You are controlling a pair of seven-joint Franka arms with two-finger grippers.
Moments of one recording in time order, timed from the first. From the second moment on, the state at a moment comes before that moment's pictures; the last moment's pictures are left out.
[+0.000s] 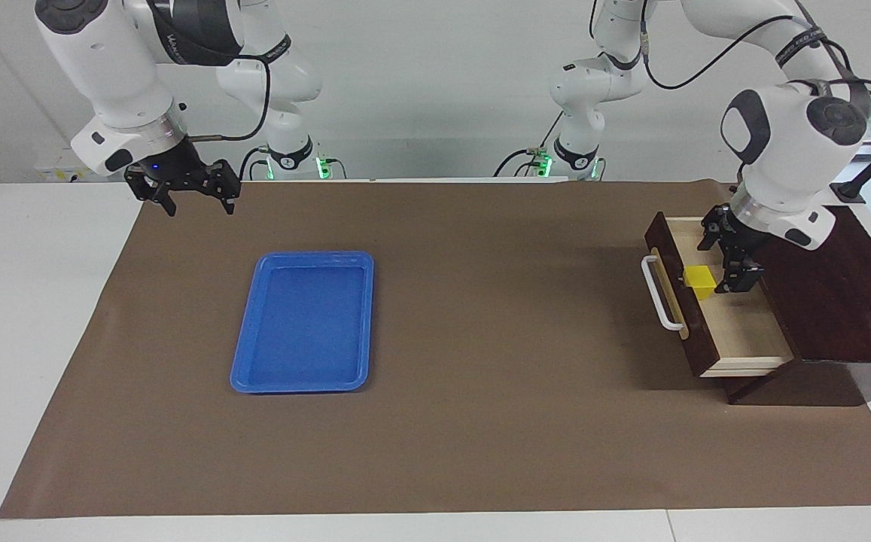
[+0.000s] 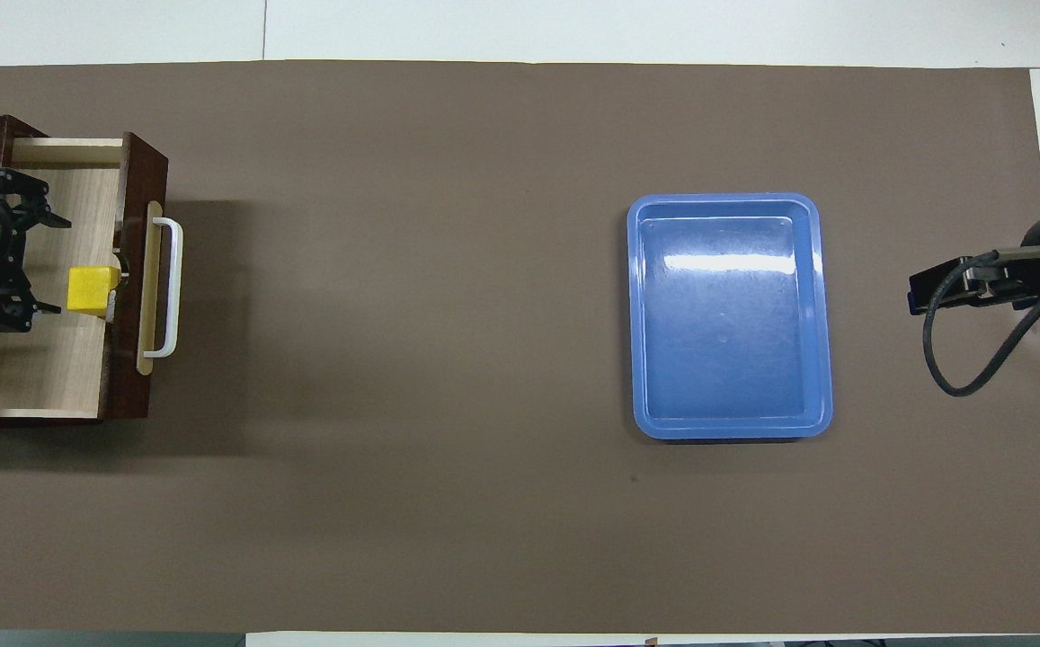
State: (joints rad) left arm 0.13 0.08 -0.14 -1.71 0.07 1.80 -1.50; right arm -0.10 -0.04 0.11 -1.68 -0.02 1.57 0.00
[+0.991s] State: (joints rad) left arm -0.03 0.08 -0.13 -1.92 0.15 1.98 -1.53; right arm -0.10 -0.04 0.11 -1.68 -0.02 1.57 0.02
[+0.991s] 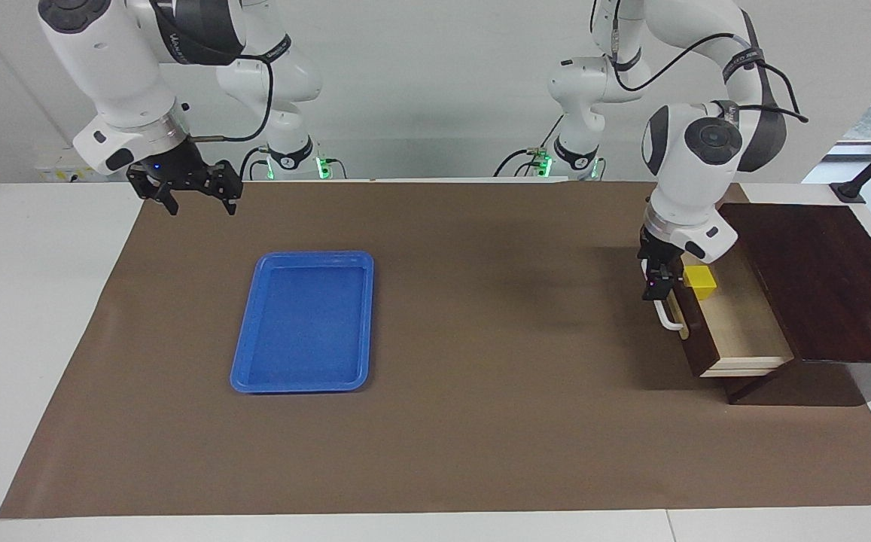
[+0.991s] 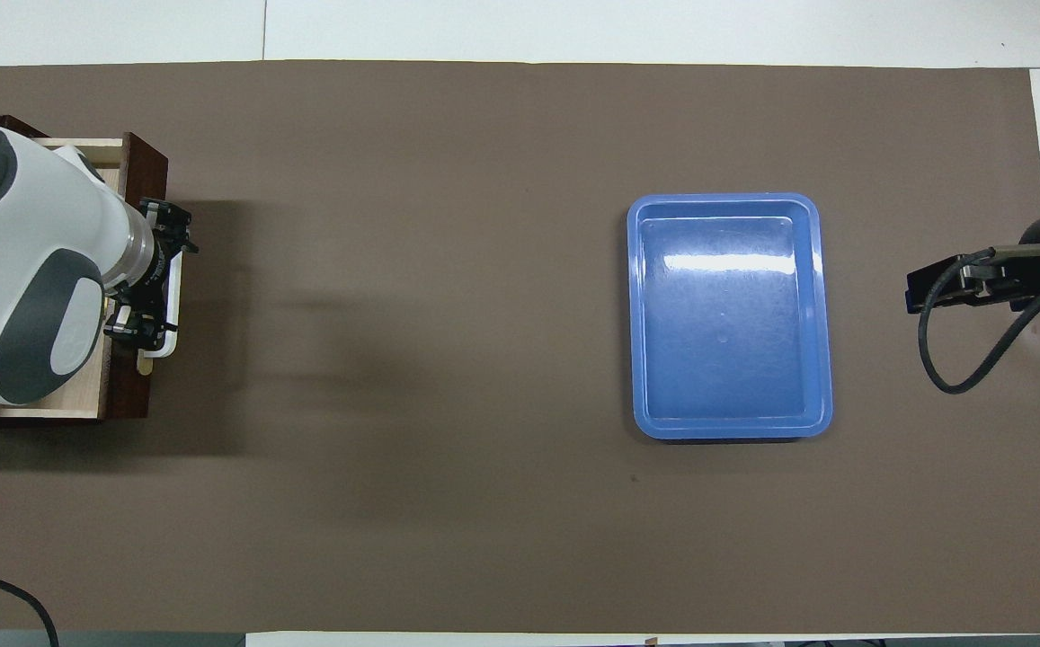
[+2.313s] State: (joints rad) left arm 0.20 0.08 -0.13 -1.84 0.20 2.01 -1.17; right arm -0.10 -0.04 0.11 -1.68 -0.02 1.57 0.02
